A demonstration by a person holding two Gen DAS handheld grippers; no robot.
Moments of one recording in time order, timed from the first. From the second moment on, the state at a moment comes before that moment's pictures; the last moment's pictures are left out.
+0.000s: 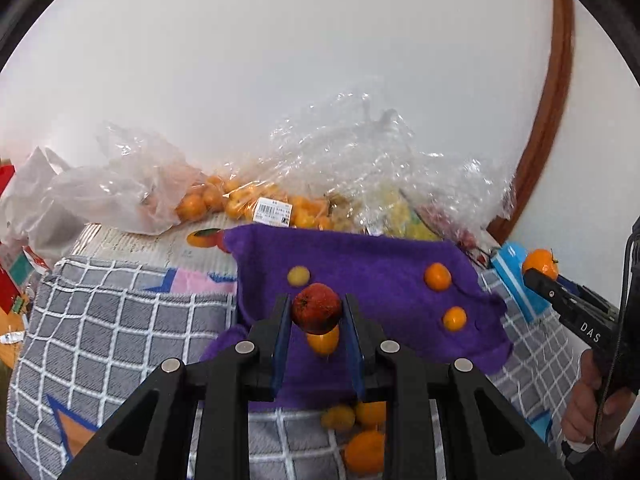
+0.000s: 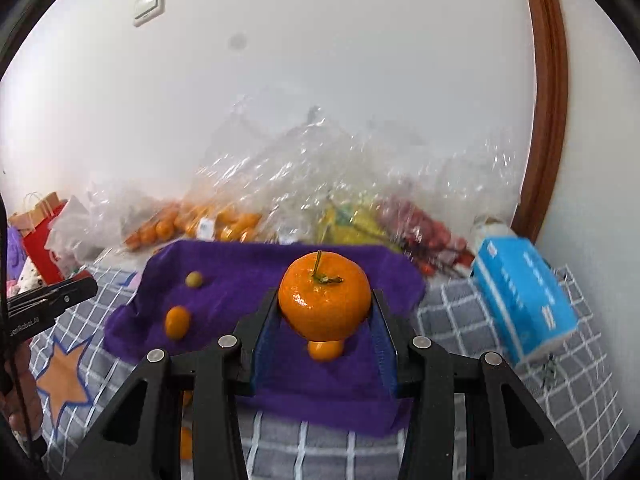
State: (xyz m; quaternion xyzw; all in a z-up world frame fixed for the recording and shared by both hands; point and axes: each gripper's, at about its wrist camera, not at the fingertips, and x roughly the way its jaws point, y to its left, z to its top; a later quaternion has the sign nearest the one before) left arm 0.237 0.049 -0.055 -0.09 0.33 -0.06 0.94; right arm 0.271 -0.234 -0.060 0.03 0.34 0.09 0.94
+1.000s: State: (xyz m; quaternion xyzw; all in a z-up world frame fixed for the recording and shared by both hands) left arm 0.280 0.058 -0.140 -0.13 0.37 -0.02 0.92; right arm 0.300 -0.245 -0.145 0.01 0.43 0.08 0.90
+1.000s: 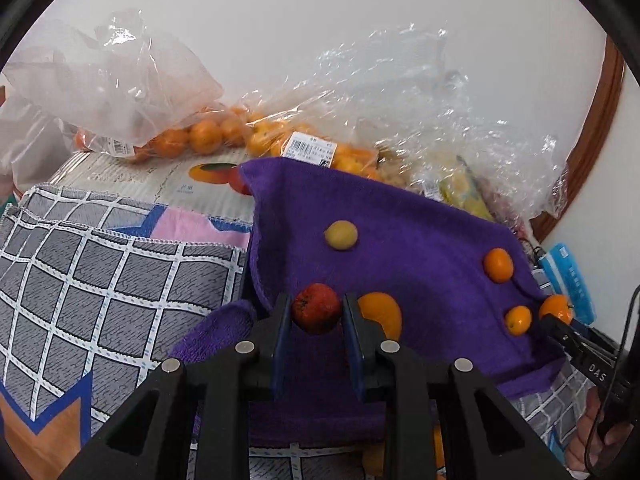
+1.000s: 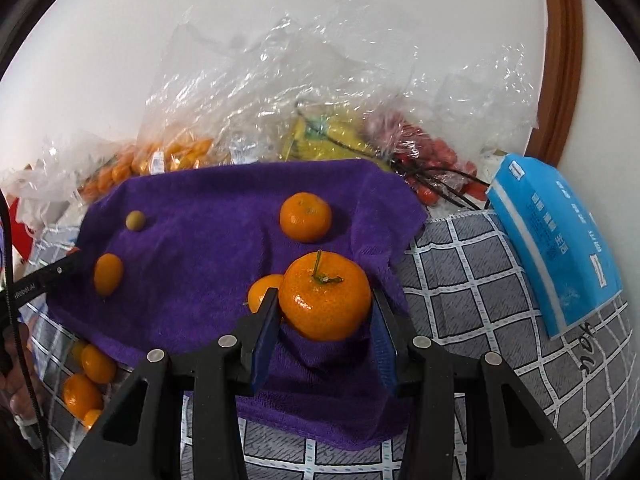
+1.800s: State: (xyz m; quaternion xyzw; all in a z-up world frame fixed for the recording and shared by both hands) left arm 0.282 0.048 -0.147 -0.10 0.38 -0.01 0.92; right arm 0.299 -0.227 -0.159 -0.05 0.45 0.07 0.89
